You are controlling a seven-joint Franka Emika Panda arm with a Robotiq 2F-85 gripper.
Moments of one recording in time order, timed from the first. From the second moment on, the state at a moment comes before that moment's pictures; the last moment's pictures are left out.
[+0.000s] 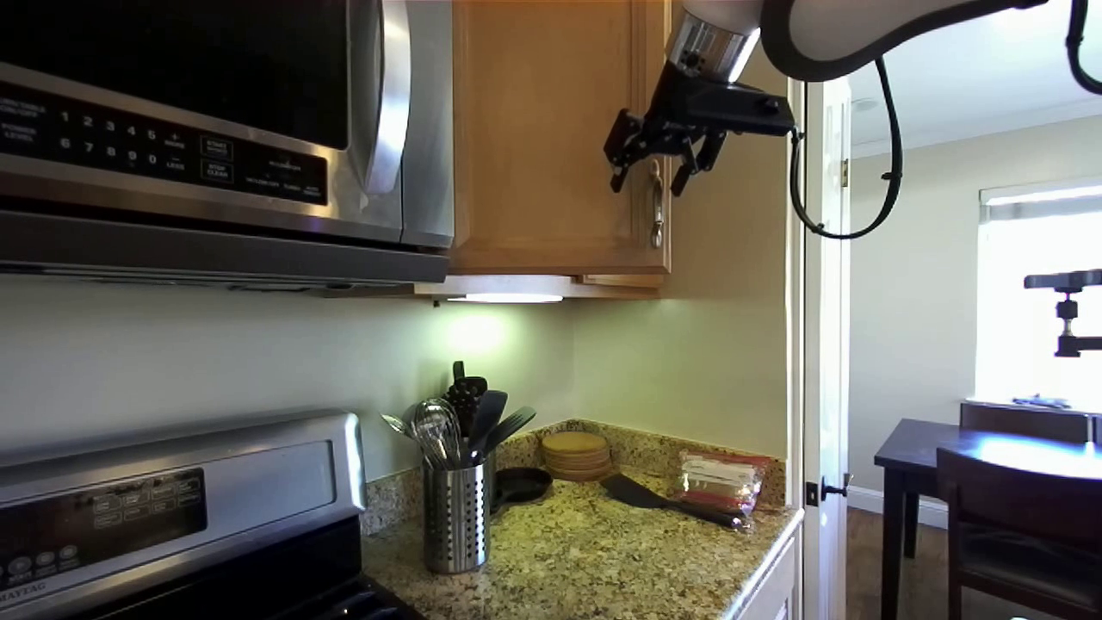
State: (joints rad) arm -0.09 -0.55 0.30 -2.06 -0.49 2.18 0.91
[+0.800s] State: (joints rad) arm -0.09 -0.55 0.30 -2.06 -0.49 2.16 0.92
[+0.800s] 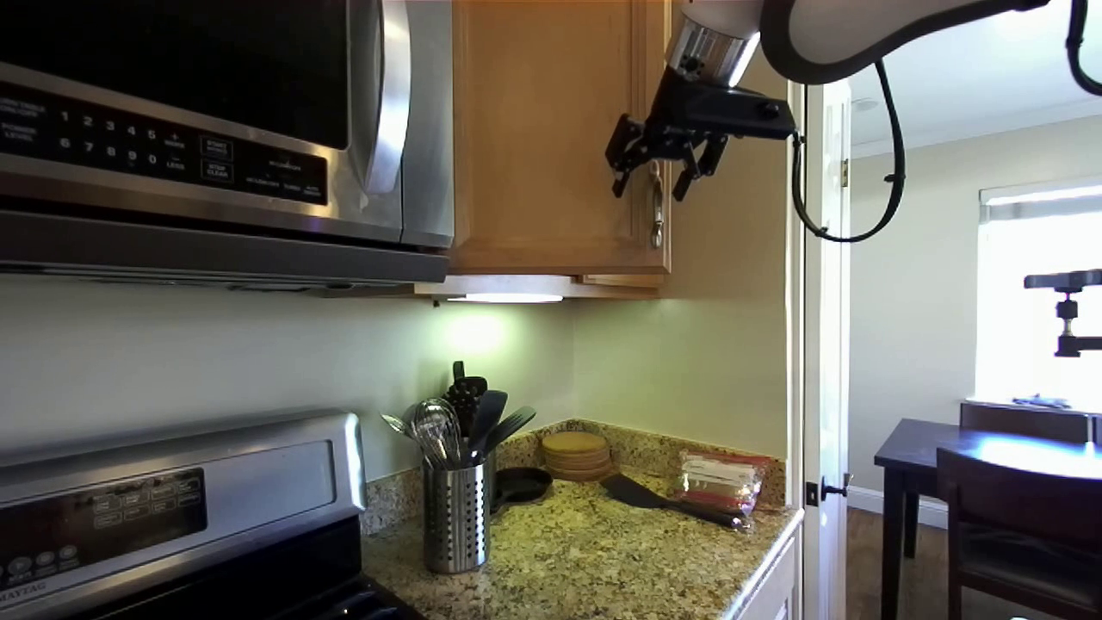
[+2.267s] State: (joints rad) arm -0.10 -0.50 0.31 -2.02 -0.46 2.12 0.92
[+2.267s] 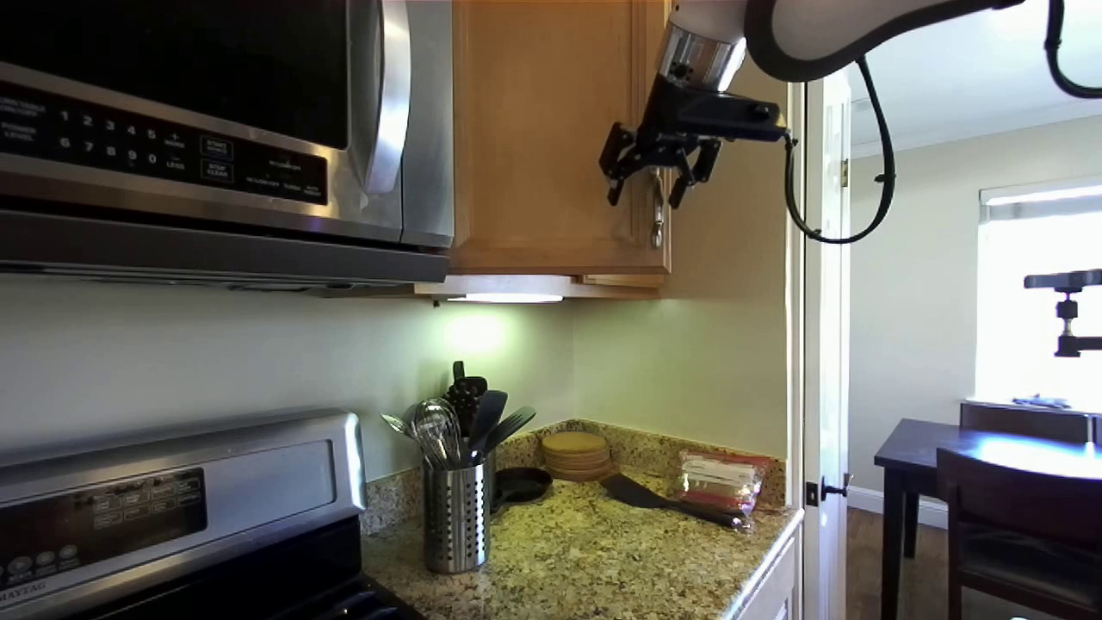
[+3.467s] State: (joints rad) arm -0.14 -0.15 0.23 -1.79 -0.93 2.25 1.30
